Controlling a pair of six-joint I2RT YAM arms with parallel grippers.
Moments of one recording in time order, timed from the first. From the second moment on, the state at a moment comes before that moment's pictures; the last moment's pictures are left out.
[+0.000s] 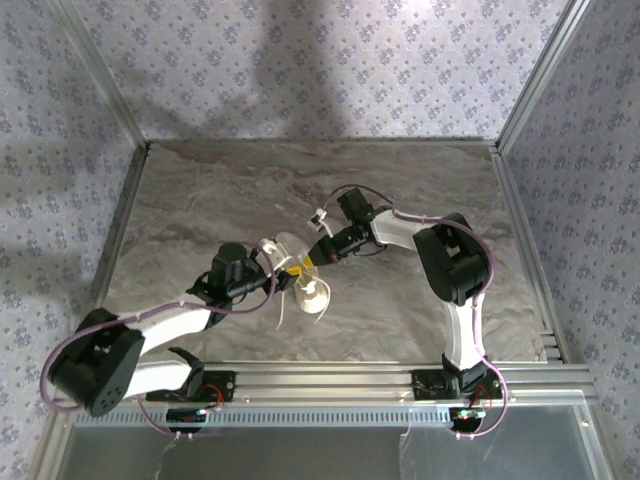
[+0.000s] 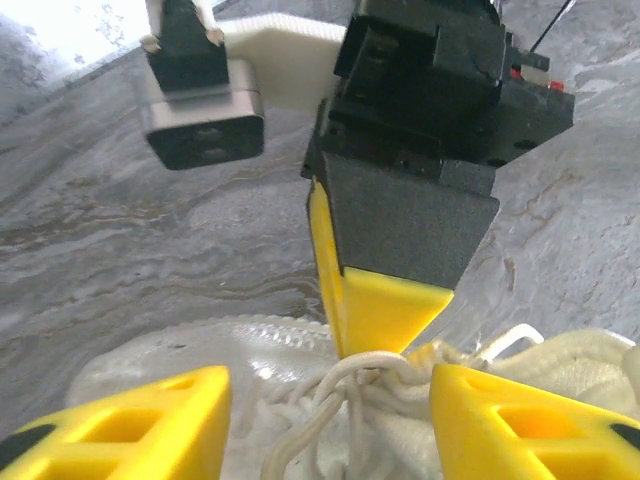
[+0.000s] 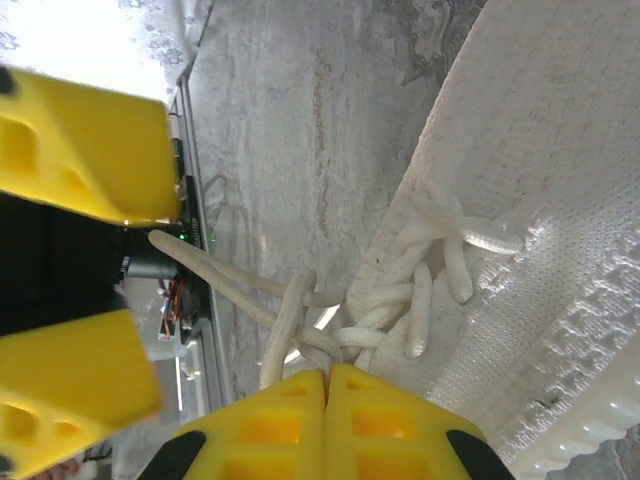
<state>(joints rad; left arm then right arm) -0.57 1.19 0.36 0.44 0.33 0.23 0.55 2.01 1.27 -0.37 -1.04 0.05</state>
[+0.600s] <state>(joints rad) -0.35 1.07 0.46 0.02 0.44 -0.12 0.58 2.00 1.31 -0.45 -0.93 -0.03</state>
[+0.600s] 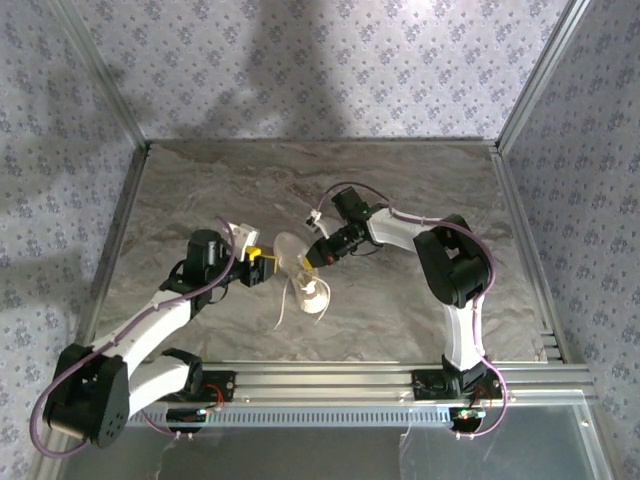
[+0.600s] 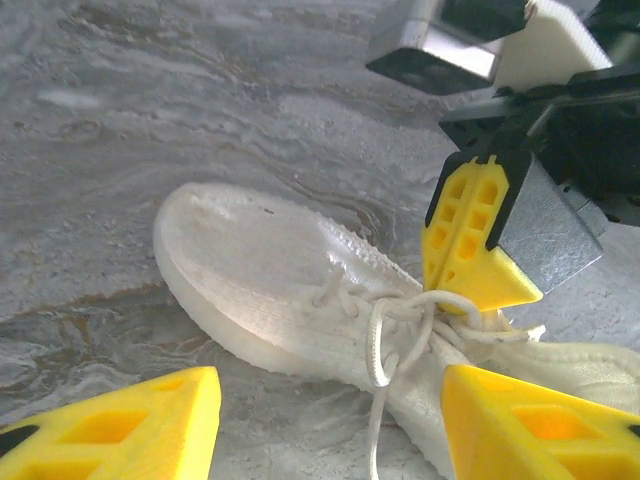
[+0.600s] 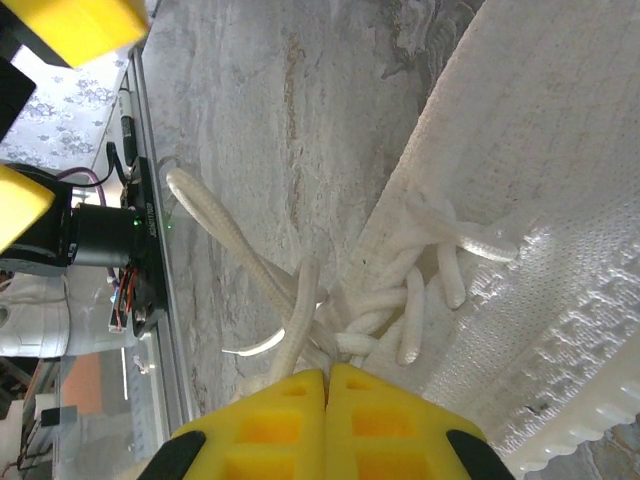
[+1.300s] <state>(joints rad) -0.46 1.33 0.58 0.10 0.49 -0.12 0.58 2.02 1.45 -0.66 -0.87 -0.14</state>
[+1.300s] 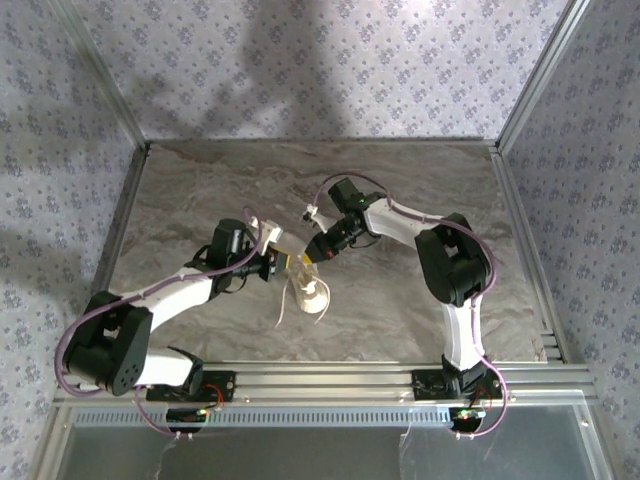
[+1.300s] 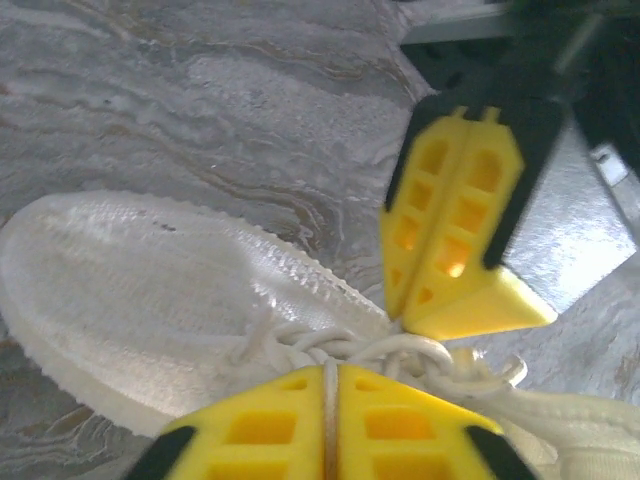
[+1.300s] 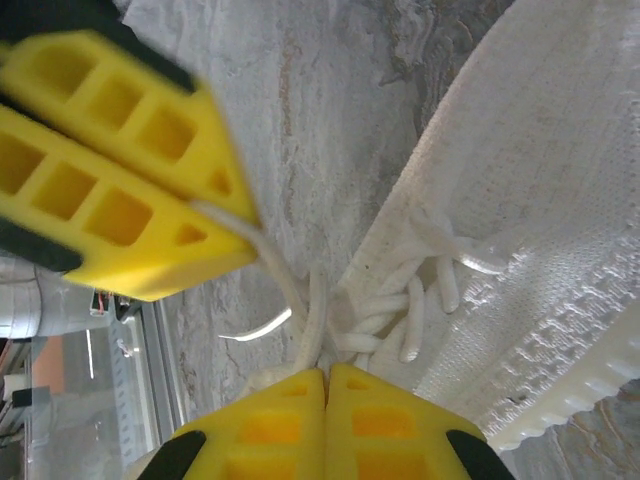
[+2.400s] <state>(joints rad) -0.82 1.40 0.71 0.05 0.26 -0.13 0.71 2.26 1.89 -0.88 -0.80 -0.30</state>
